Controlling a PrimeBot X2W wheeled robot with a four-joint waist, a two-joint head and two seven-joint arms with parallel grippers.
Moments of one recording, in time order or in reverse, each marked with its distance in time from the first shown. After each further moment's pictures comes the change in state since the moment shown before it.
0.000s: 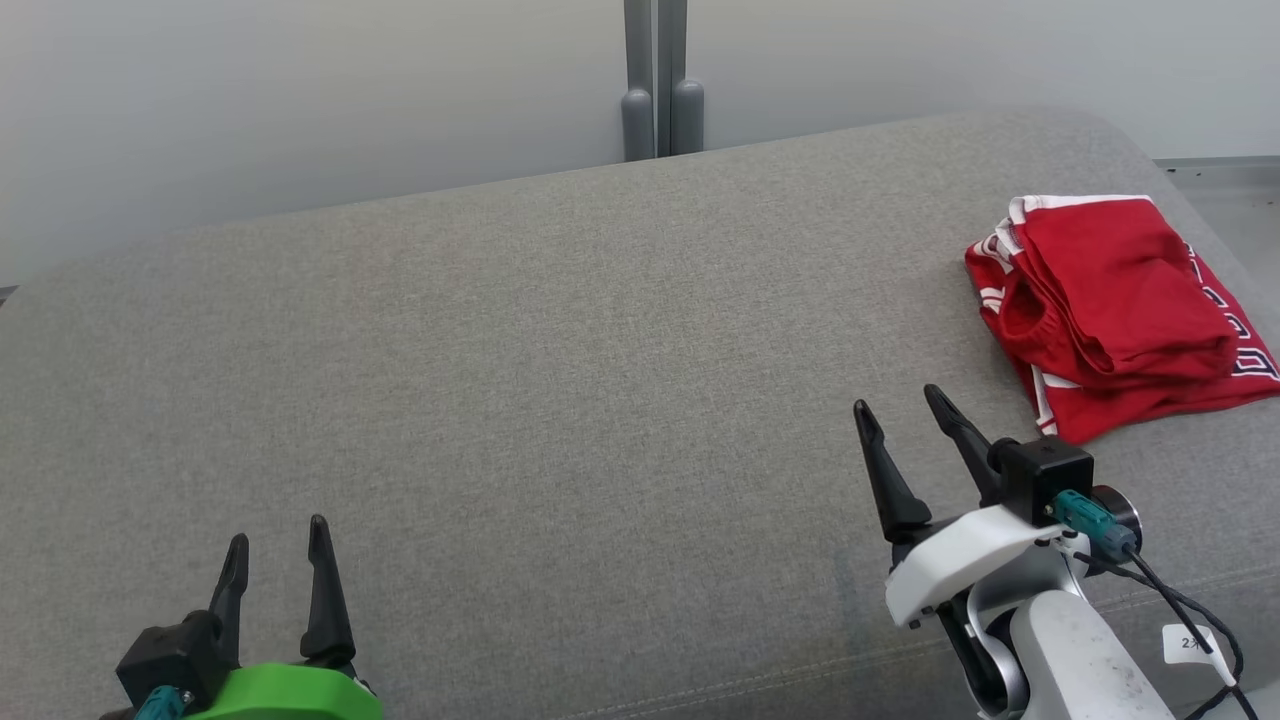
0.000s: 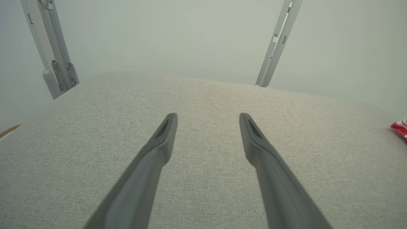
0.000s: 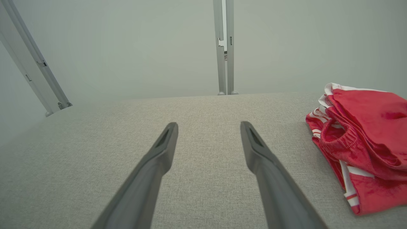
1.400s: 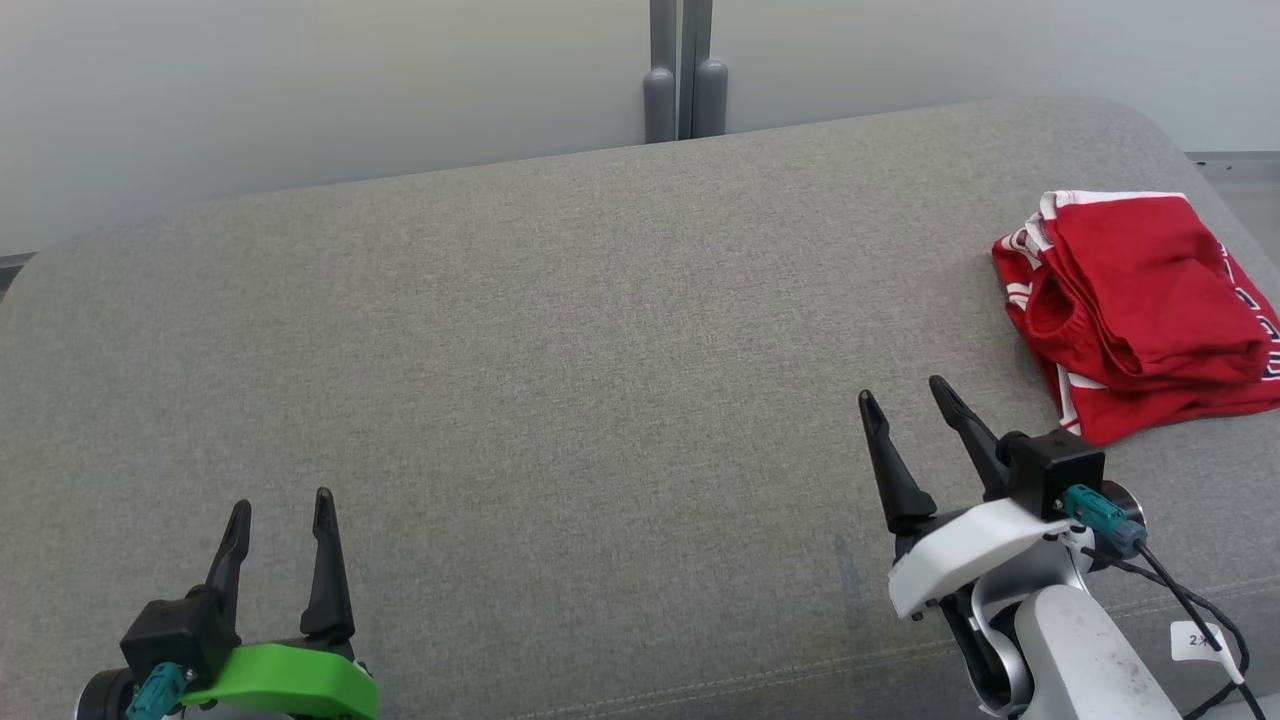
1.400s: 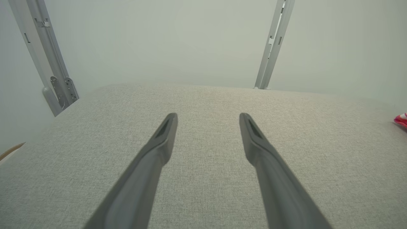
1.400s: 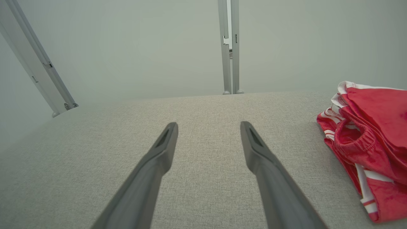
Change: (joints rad) left arm -0.035 -0.006 0.028 0.012 0.086 -0.067 0.000; right arm -0.004 0.000 -0.007 -0.013 0.021 0.000 -0.003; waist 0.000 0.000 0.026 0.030
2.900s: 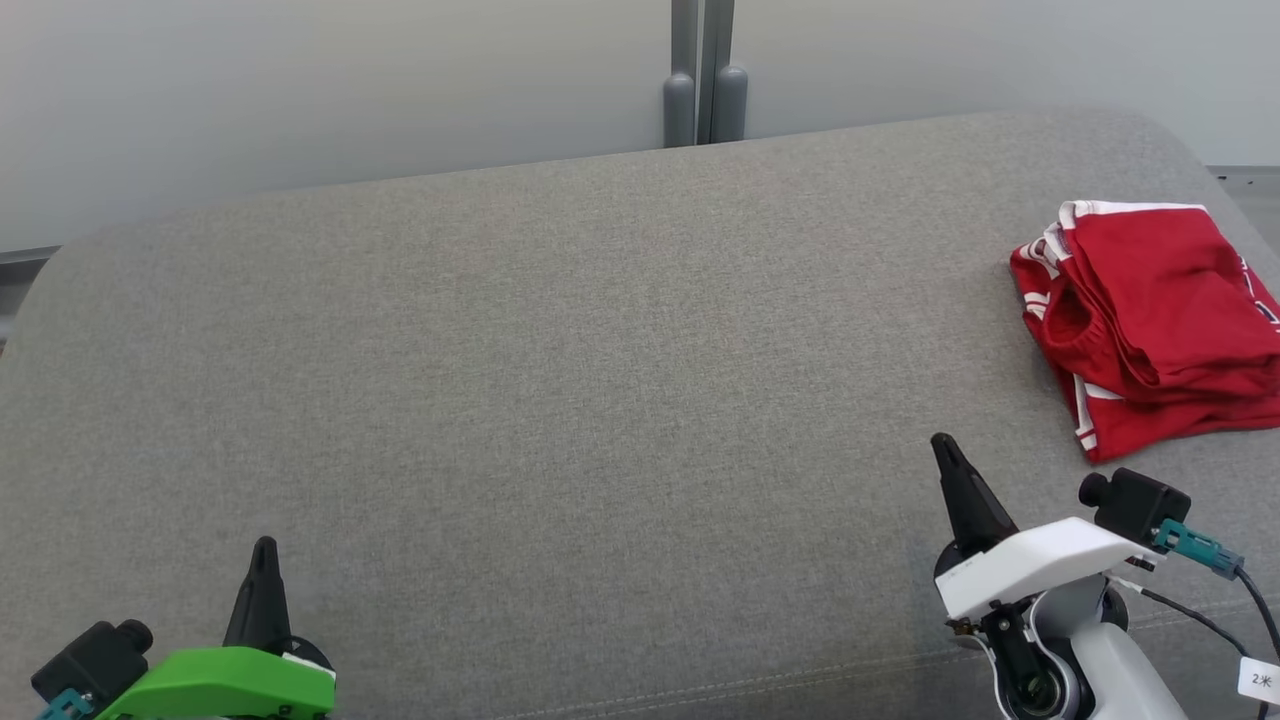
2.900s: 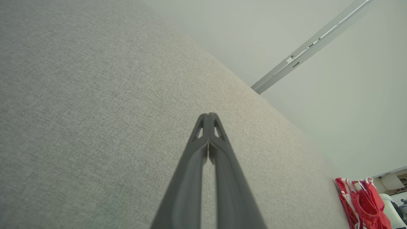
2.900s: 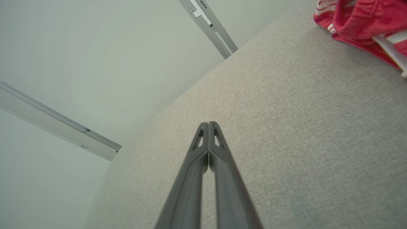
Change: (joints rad) left arm 0.023 -0.090 0.145 0.032 -0.462 -0.096 0.146; right arm 0.052 -0.010 -0.038 0.042 0.578 0.000 0.084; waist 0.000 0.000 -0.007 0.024
